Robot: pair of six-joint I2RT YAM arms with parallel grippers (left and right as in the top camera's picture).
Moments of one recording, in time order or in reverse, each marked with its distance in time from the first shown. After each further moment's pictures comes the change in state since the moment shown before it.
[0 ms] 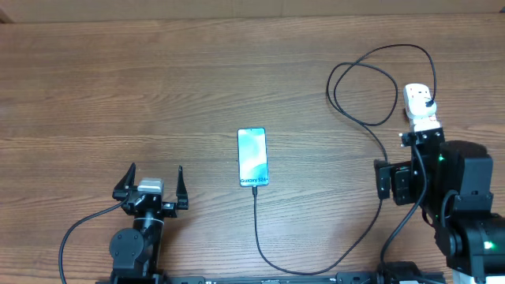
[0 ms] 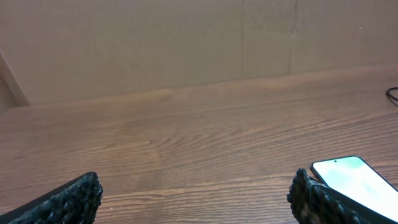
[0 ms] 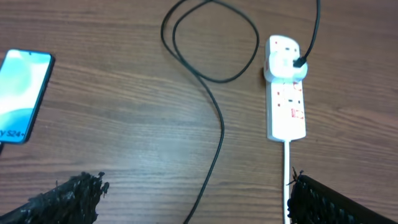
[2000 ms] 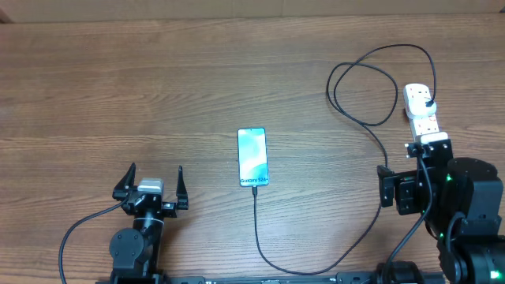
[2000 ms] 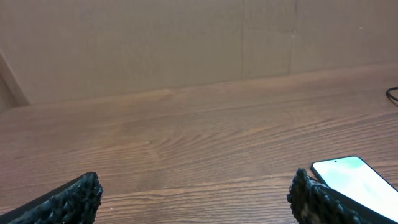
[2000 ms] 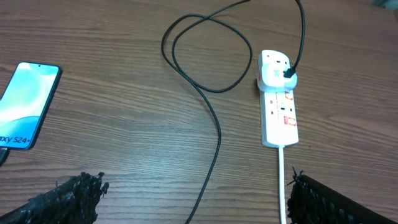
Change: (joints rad) left arm 0.000 0.000 0.000 0.000 0.000 0.000; right arm 0.003 -0.101 -0.013 0.001 0.000 0.000
